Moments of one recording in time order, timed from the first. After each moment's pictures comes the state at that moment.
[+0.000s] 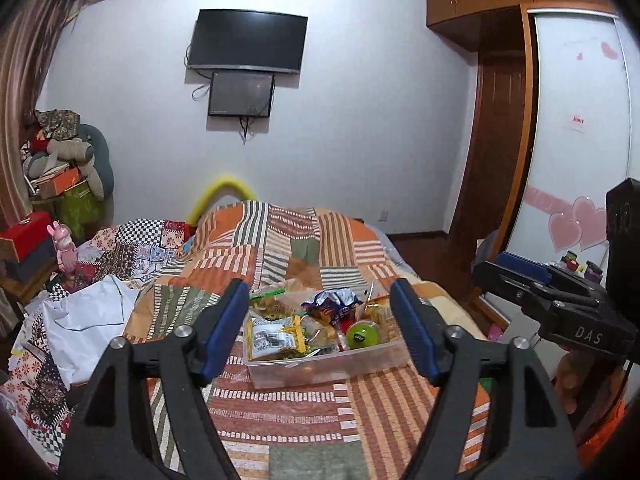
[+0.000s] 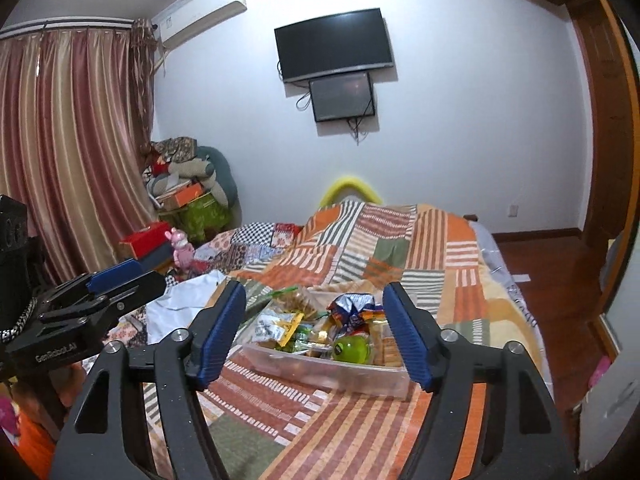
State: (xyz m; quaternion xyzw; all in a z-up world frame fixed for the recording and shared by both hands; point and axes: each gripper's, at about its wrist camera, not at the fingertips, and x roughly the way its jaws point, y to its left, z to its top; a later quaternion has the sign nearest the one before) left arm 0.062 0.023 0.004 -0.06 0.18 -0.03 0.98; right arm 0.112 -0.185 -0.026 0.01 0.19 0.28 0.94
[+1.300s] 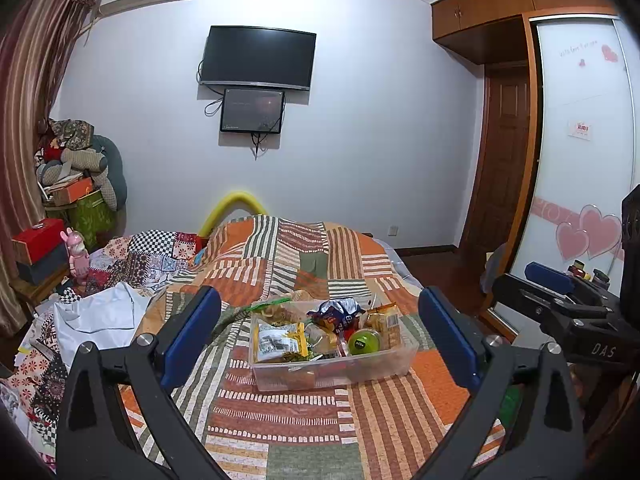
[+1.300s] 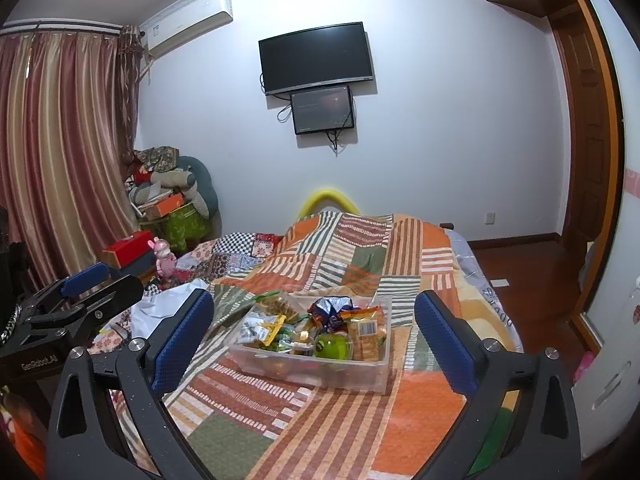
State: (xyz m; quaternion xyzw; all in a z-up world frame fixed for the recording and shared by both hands) left arm 0.038 0.008 0.009 -0.05 0.16 0.00 0.99; right arm 0.091 -0.197 -0.023 0.01 0.17 0.24 0.95
